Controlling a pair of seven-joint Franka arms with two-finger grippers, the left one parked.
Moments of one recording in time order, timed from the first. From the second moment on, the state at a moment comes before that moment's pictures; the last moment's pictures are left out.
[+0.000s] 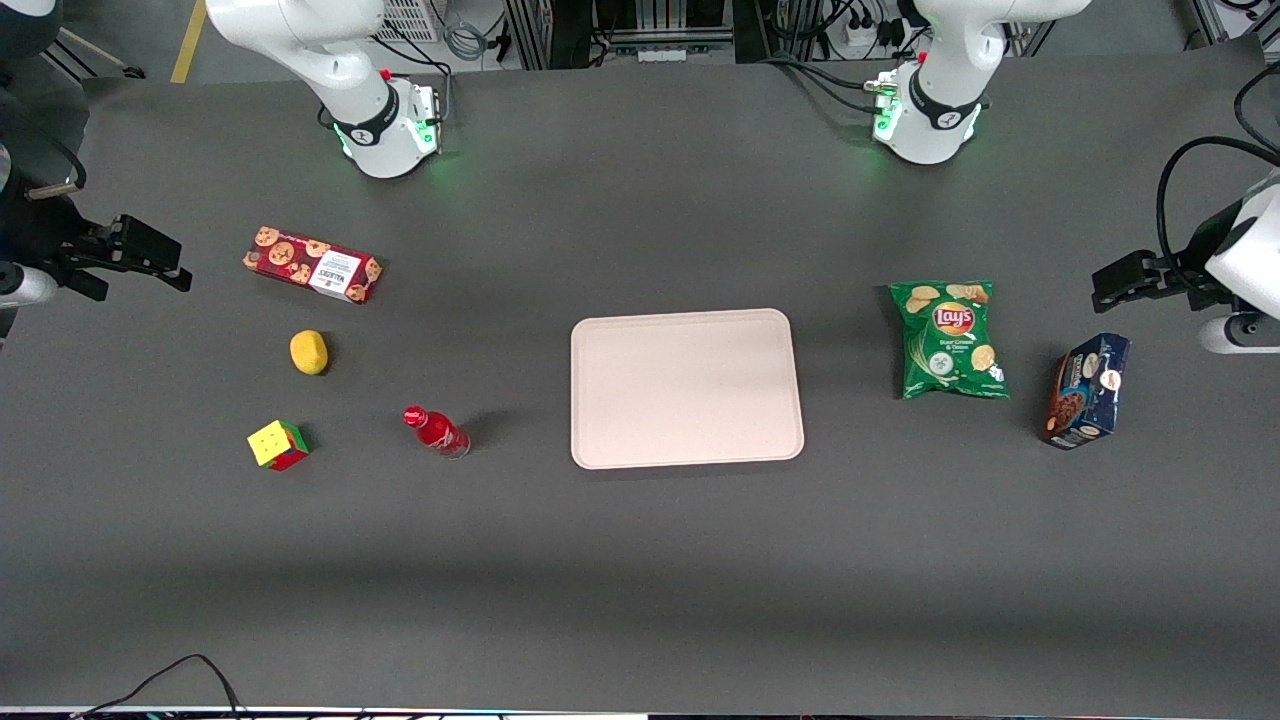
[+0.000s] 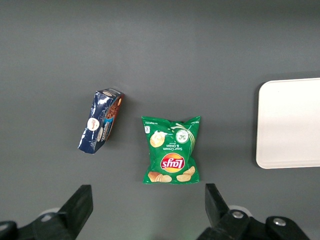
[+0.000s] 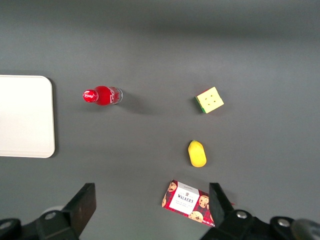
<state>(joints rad) 0.05 -0.05 -0.05 -1.62 0.03 1.58 -0.05</state>
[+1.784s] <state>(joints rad) 0.16 0.35 0.13 -1.77 -0.06 2.07 0.19</state>
